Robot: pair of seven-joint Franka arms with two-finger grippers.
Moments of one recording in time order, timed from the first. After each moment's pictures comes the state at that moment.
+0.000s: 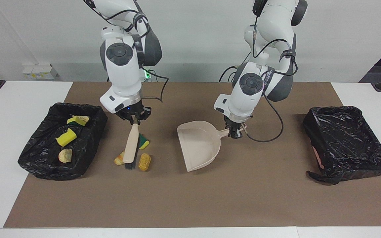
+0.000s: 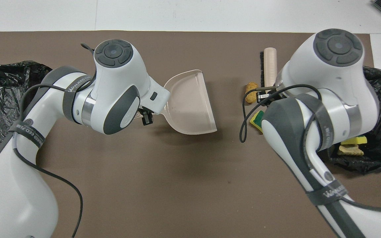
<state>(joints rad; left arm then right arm) -0.35 0.36 -0.16 -1.65 0.02 1.83 0.81 0.19 0.24 0.02 -1.60 -0.17 1.63 0.27</state>
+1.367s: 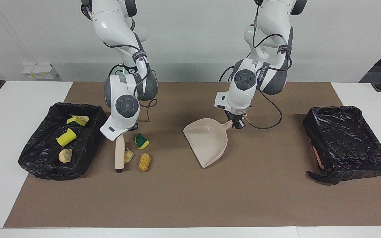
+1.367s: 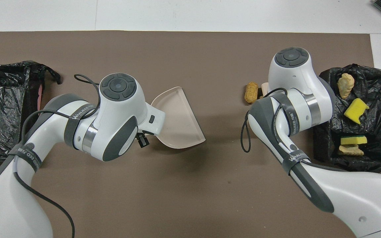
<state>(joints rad) -0.36 0.27 -0.15 -1.82 0.04 1.90 0.67 0.24 0.40 0.05 -1.65 -0.09 1.68 0.15</state>
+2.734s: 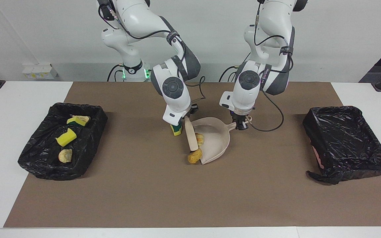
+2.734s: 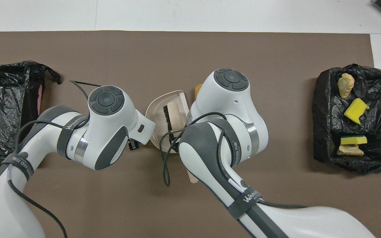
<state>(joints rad) -0.33 0.21 -0.15 -1.96 0.06 2.05 0.81 0.47 0.36 0.06 -1.59 0.38 1.72 0.17</state>
